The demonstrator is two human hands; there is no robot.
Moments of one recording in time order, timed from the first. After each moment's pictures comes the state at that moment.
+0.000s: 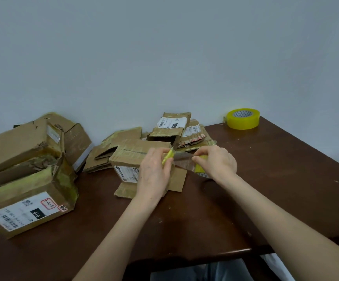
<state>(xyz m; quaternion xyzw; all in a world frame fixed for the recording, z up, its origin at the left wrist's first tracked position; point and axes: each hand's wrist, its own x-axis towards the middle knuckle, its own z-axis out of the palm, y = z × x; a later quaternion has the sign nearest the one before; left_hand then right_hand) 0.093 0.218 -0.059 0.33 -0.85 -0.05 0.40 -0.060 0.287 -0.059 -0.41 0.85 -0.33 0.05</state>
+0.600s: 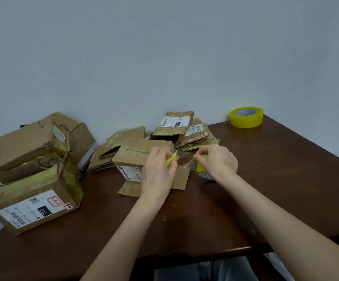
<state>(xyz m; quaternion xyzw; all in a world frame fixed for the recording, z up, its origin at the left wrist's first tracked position) 0.094 0.225 -0.061 0.37 -0.85 -0.04 0.38 -0.050 0.285 -0.059 -0.39 0.85 -0.34 0.05</state>
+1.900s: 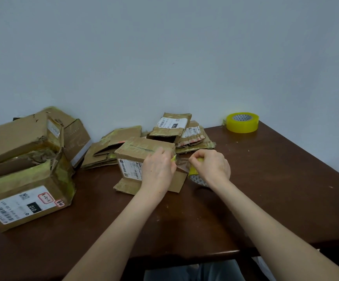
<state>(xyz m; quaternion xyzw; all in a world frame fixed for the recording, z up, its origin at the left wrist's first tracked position) 0.081 0.214 -0.059 0.36 -0.88 0.06 0.30 -0.042 0.287 -0.060 -0.39 0.84 -0.36 0.05</state>
